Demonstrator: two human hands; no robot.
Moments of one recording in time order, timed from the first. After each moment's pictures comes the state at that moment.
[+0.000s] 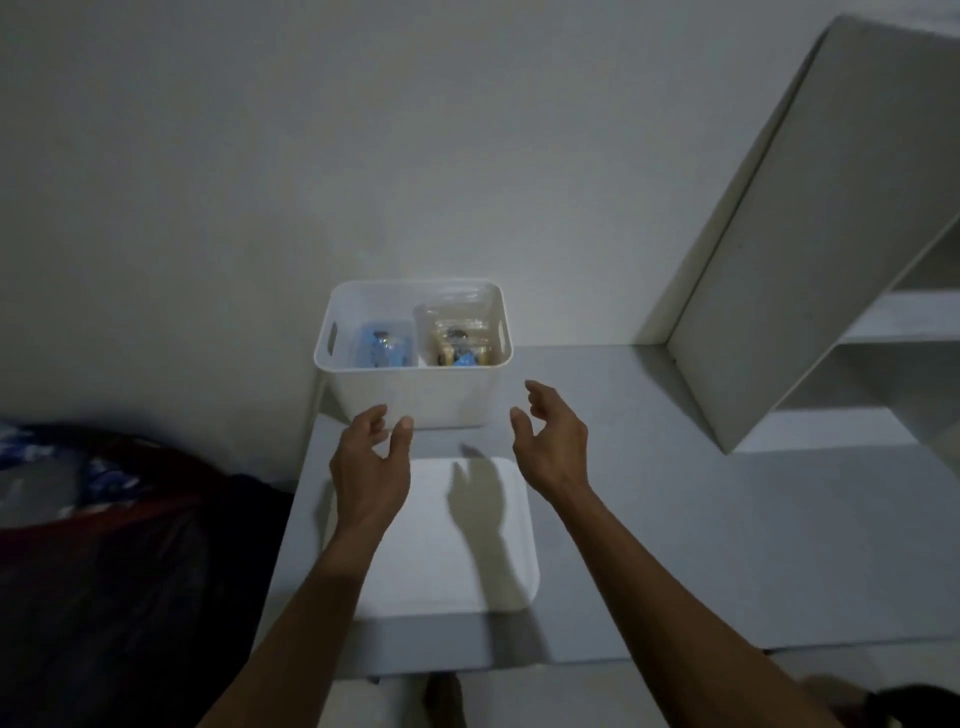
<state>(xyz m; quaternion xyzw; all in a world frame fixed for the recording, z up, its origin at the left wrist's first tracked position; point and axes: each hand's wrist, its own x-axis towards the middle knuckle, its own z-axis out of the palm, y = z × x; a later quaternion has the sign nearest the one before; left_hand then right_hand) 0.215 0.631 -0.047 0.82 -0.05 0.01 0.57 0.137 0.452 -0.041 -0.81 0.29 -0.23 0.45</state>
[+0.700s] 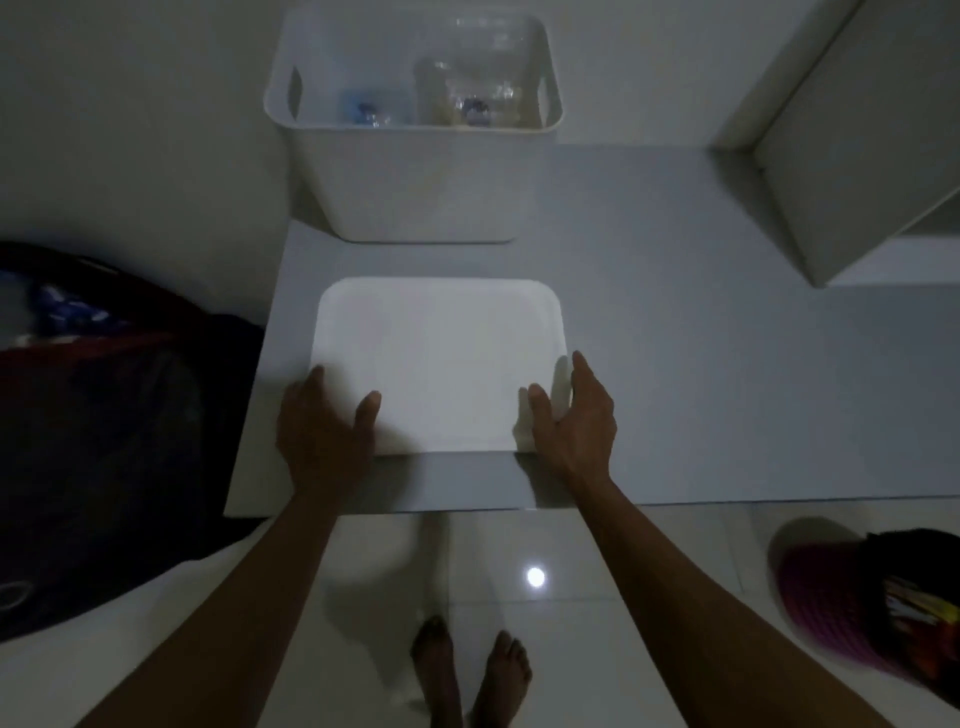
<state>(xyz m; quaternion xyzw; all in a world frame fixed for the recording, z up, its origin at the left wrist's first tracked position) 0.182 0.726 -0.248 0.95 -0.01 -0.04 0.29 0.059 0.505 -0.238 -0.82 0.41 -0.12 0.39</state>
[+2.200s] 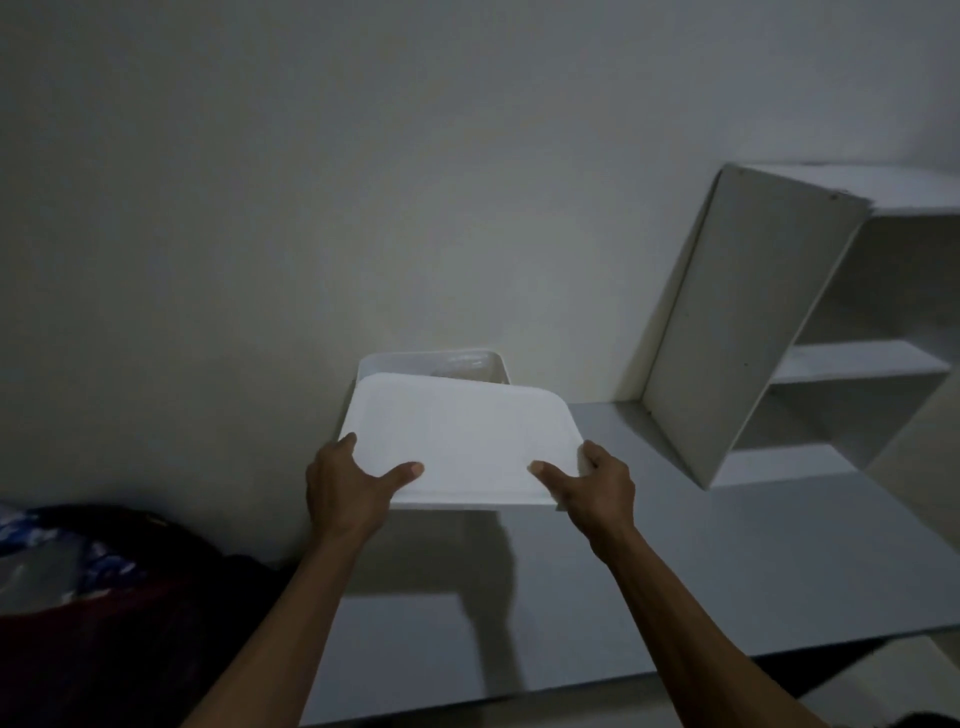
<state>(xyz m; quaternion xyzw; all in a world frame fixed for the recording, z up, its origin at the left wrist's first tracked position) 0.209 0.728 0.031 0.88 -0.10 0.01 0.47 0.054 0.519 0.045 -0.73 0.40 -0.24 0.49</state>
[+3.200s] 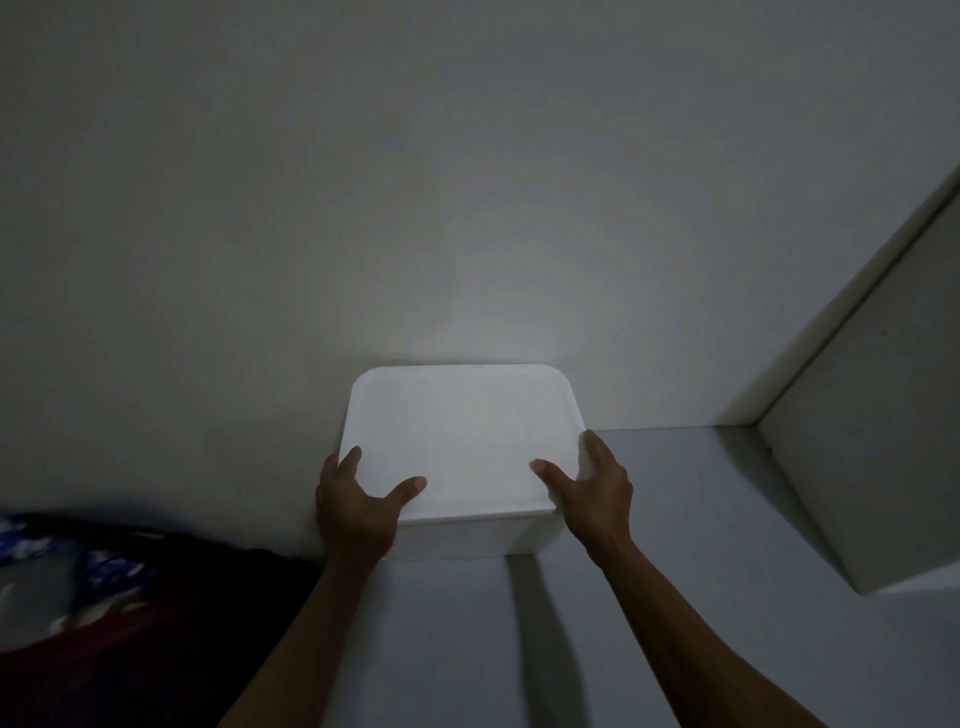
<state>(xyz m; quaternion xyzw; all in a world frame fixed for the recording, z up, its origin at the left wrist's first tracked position) 0.433 0.614 -0.068 0.89 0.00 -0.03 0.46 0.314 0.392 -0.063 -0.74 0.39 -0.19 0.52</state>
